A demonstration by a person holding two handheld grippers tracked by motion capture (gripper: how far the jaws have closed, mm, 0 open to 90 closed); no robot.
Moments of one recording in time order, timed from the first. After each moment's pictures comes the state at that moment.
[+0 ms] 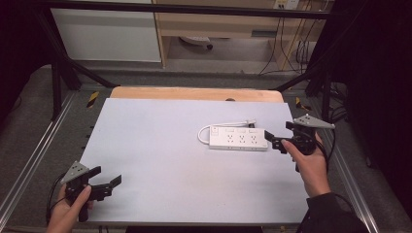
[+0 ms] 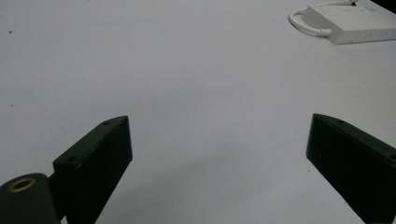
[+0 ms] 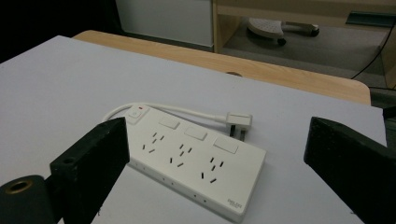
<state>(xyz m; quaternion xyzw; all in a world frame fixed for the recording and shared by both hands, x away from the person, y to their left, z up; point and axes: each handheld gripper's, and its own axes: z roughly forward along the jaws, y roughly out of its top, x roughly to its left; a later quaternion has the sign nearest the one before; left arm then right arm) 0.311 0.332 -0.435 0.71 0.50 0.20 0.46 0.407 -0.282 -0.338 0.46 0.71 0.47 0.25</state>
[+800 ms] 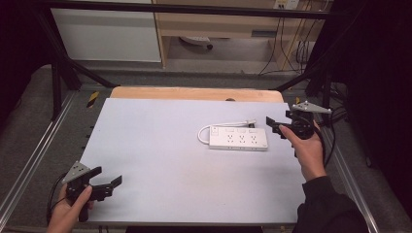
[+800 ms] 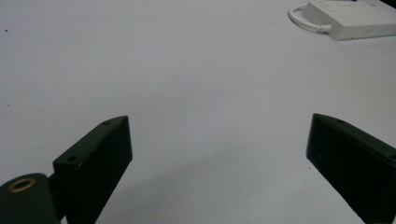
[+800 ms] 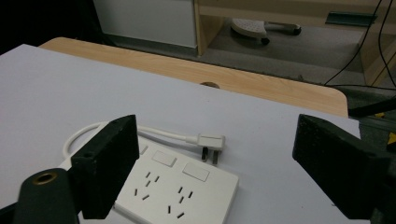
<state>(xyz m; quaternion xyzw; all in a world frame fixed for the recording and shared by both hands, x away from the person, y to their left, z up) 0.312 0.331 -0.436 0.72 0.49 0.20 0.45 0.450 -0.289 -0.333 0.48 0.70 0.45 0.27</state>
